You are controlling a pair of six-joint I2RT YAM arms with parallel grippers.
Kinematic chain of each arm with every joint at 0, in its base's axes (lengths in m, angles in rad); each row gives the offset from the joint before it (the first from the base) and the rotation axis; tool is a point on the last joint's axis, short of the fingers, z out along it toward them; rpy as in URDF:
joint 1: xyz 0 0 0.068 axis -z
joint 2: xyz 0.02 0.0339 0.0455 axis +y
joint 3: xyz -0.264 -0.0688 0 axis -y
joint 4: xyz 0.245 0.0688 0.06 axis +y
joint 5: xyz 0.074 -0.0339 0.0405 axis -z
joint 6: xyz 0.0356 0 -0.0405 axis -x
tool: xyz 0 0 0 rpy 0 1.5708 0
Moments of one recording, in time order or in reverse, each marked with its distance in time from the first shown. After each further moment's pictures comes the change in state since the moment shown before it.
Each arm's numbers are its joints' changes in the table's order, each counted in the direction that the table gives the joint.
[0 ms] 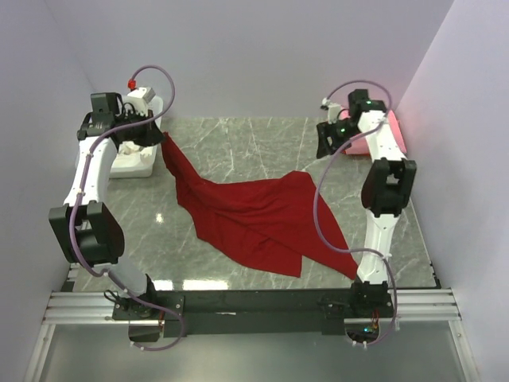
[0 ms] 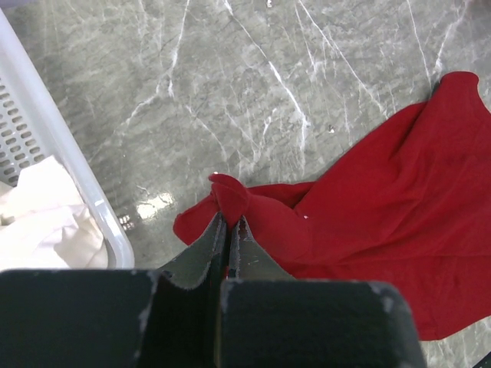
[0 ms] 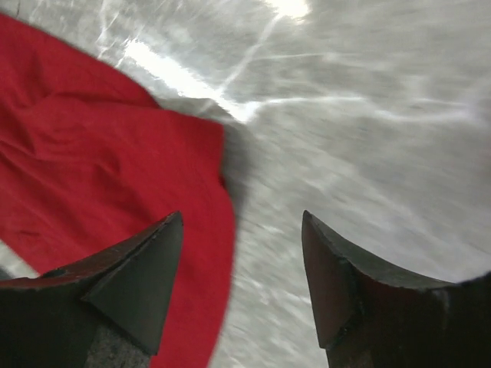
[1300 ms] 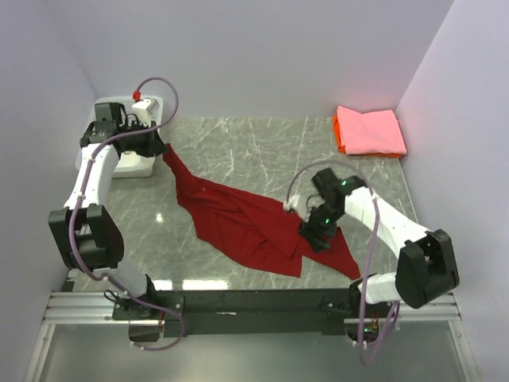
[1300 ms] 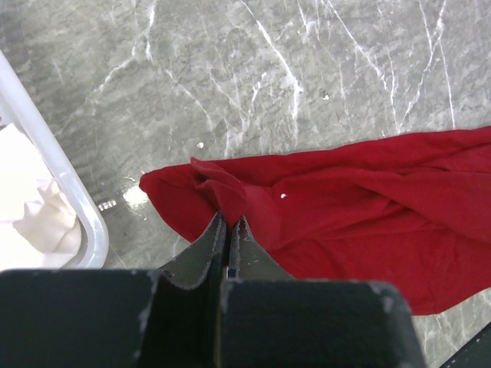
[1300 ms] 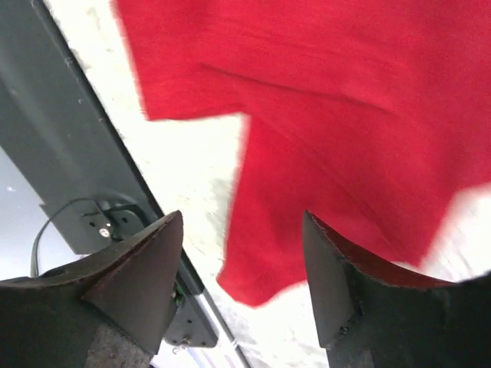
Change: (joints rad) left arm 0.001 -0.037 -0.108 0.009 0.016 -0.045; right arm -0.495 -0.878 -1.227 -0.085 0.119 0.338
